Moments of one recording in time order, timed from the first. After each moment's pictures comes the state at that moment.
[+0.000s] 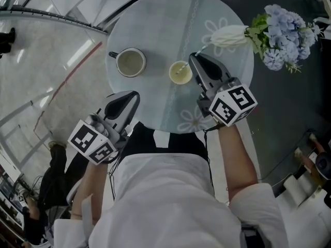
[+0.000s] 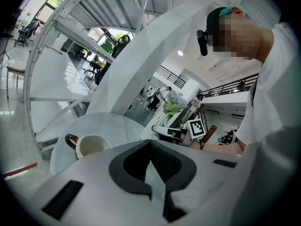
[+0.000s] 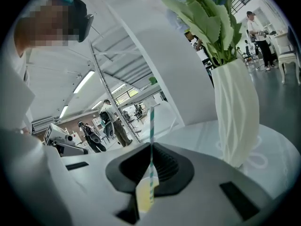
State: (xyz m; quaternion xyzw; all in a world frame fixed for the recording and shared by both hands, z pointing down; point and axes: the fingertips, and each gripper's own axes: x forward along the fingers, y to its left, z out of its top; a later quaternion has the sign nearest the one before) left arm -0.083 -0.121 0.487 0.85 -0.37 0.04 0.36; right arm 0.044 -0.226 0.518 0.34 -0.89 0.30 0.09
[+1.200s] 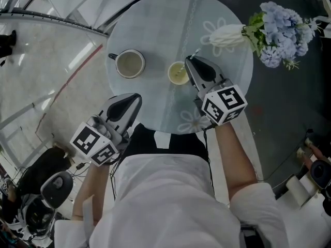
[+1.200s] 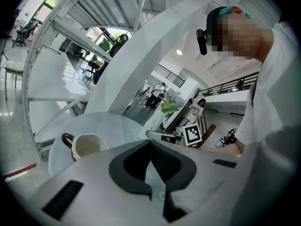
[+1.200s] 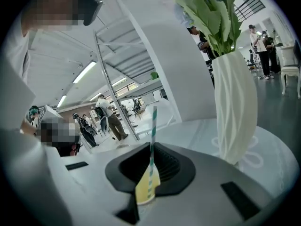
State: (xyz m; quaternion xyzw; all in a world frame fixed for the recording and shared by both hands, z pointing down) left arm -0.074 -0.117 0.485 0.86 -0.37 0.04 0.36; right arm 0.045 -0.217 0.544 0.36 -0.89 0.27 0.12
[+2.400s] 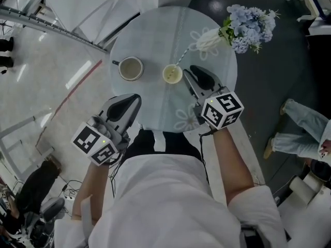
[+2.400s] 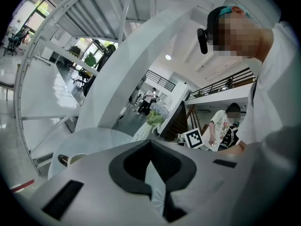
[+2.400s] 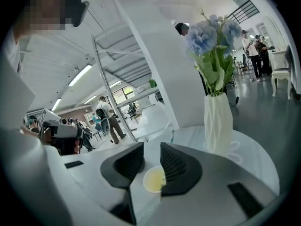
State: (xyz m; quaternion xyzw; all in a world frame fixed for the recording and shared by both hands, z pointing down) left arm -0.068 -0.105 0.413 0.89 -0.35 0.02 0.31; right arm 0.069 -0.184 0.484 0.39 -0.87 0.28 0.12
